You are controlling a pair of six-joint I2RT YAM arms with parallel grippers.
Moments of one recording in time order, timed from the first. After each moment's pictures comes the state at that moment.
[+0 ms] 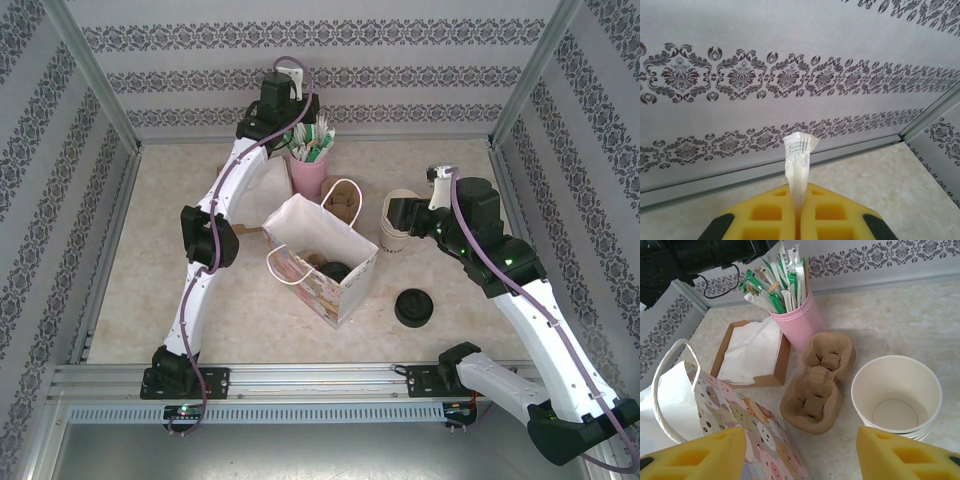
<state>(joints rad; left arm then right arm) -0.33 2.54 2.70 -0.46 0.17 -0.32 0.39 0.93 1.17 -0.71 -0.11 0.39</state>
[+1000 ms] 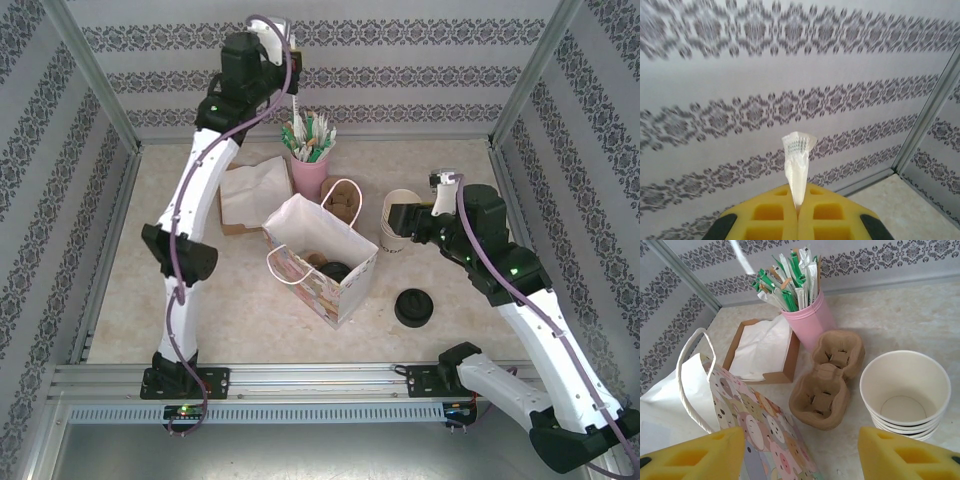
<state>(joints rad) -0.35 2.14 2.61 -0.55 0.10 -0.10 0.39 0.88 1.14 -0.71 -0.14 0.39</state>
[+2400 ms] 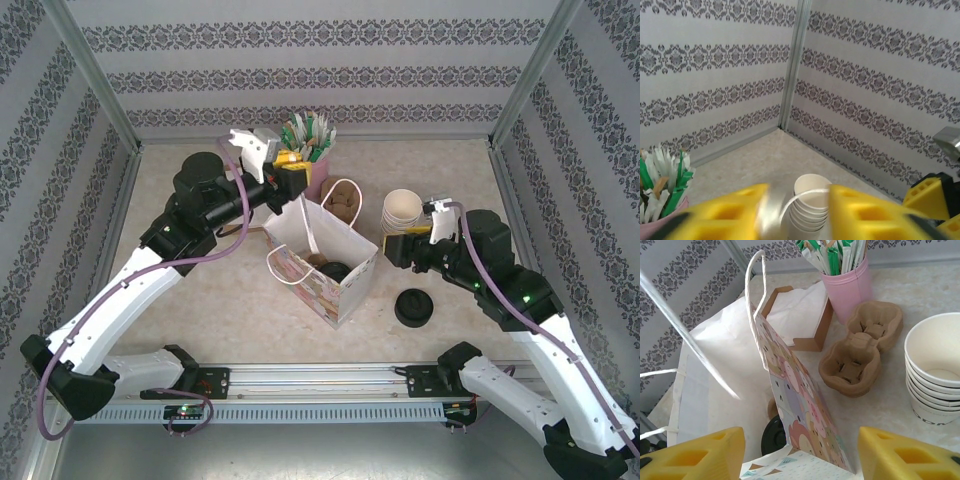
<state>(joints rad) -0.60 1.18 1.30 -0.16 0.25 -0.17 0.50 0.75 1.07 -0.79 -0.20 0.36</state>
